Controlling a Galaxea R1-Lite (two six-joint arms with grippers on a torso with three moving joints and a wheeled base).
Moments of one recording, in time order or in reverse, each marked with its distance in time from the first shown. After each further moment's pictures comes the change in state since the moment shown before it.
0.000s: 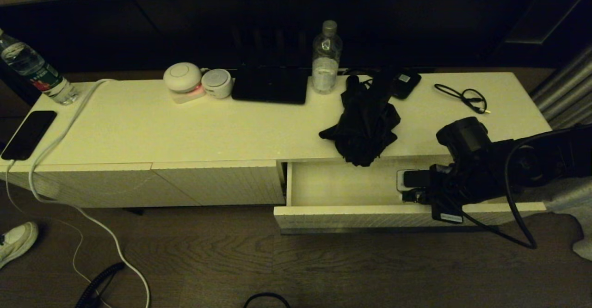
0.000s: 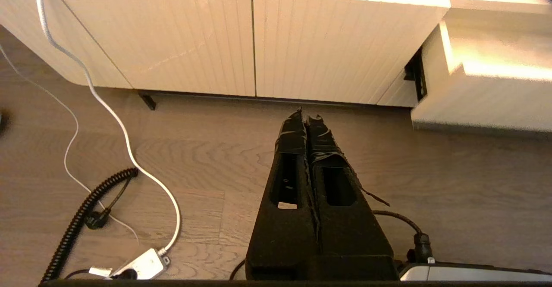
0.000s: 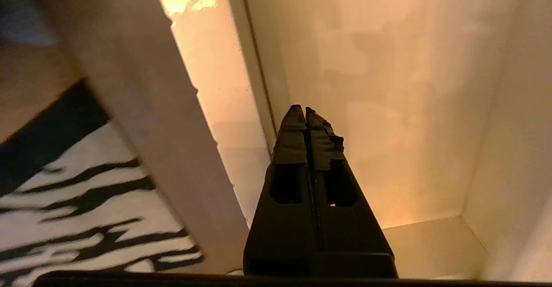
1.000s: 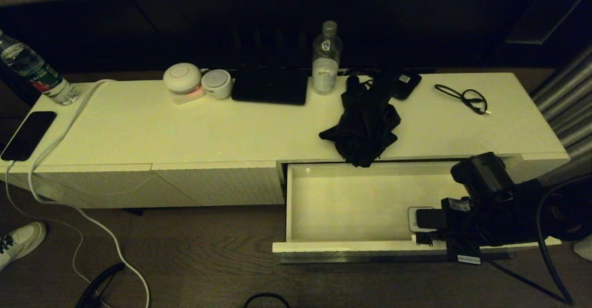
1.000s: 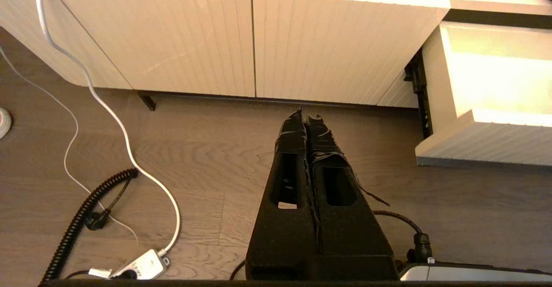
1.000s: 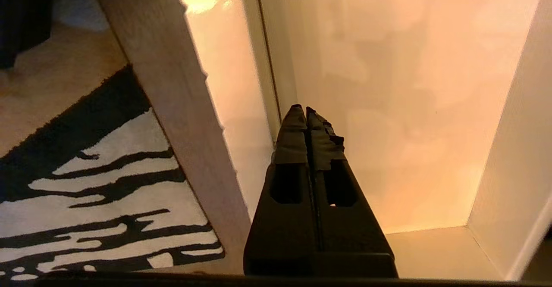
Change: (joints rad) left arm 0.000 0.000 0.000 0.000 0.000 0.000; right arm 0.034 -0.118 0.347 -0.169 0.014 0.002
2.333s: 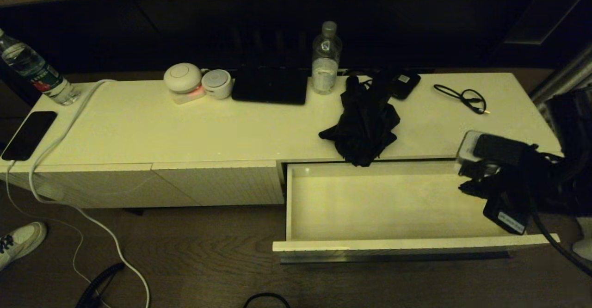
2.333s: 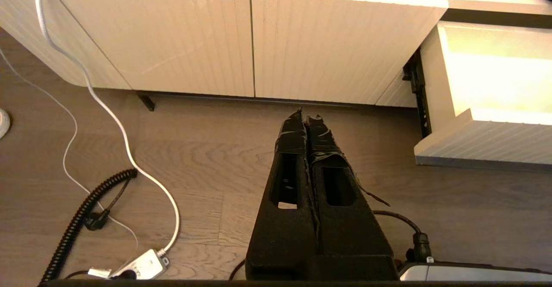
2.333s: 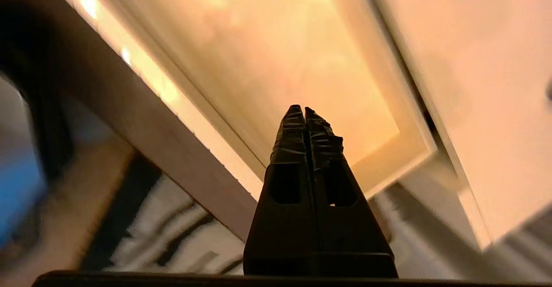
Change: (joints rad) left arm 0.000 0.000 0.000 0.000 0.000 0.000; right arm 0.066 -0.363 -0.203 0.197 -0.101 0.424
